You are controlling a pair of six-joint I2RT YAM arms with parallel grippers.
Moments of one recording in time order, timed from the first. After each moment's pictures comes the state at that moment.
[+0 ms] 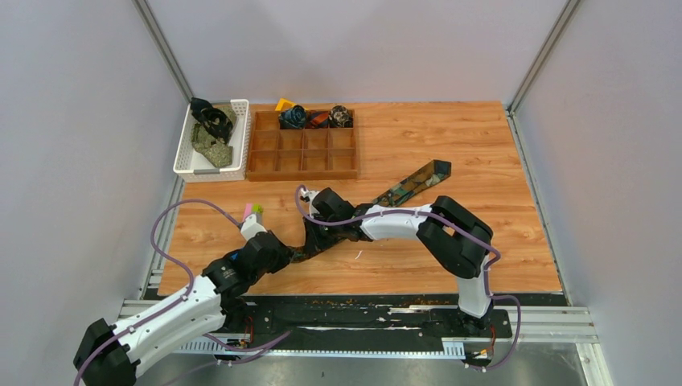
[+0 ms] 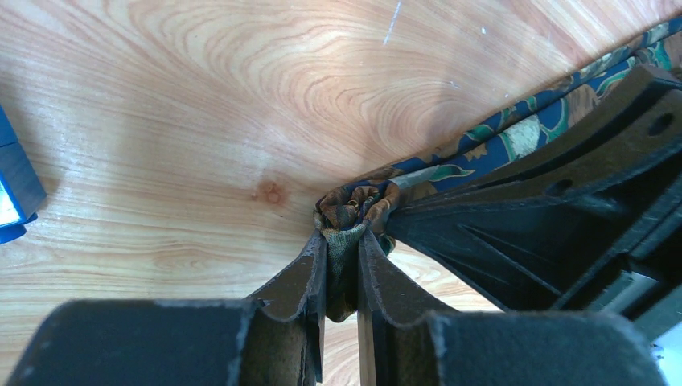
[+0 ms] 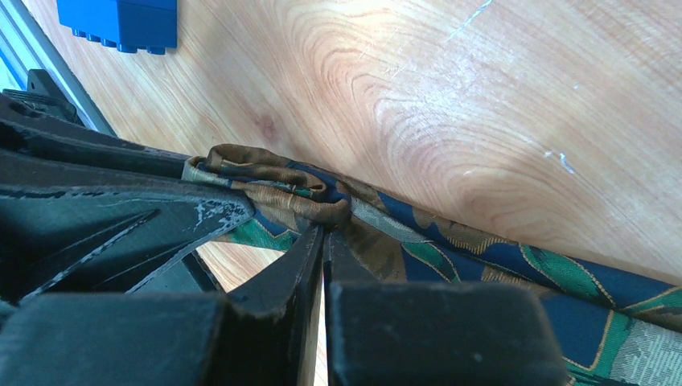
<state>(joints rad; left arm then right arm) -0.77 0.62 0.22 -0.36 -0.33 -1.15 1.00 1.95 1.17 -0.04 -0.30 0.54</state>
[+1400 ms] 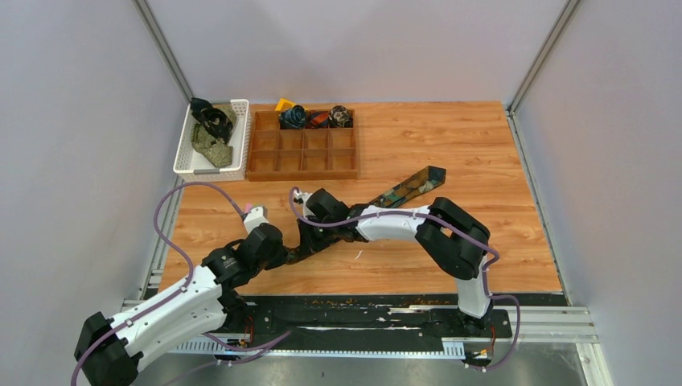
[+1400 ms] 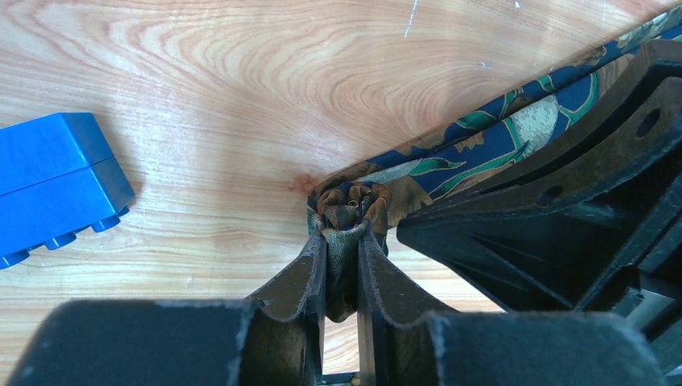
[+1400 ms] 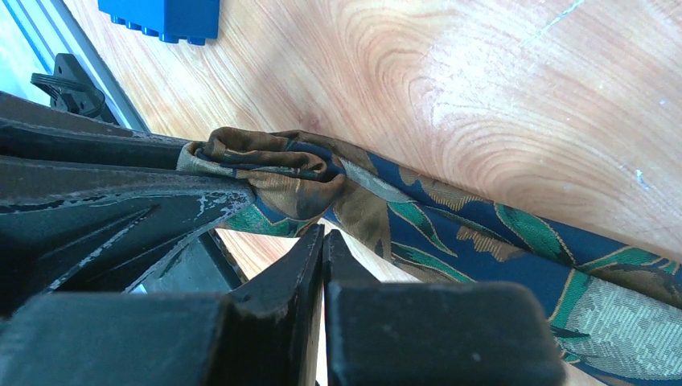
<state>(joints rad) -0.77 0.71 0.39 -0.56 -0.35 -0.98 1.03 1.96 1.22 -0.06 -0.33 0.55</state>
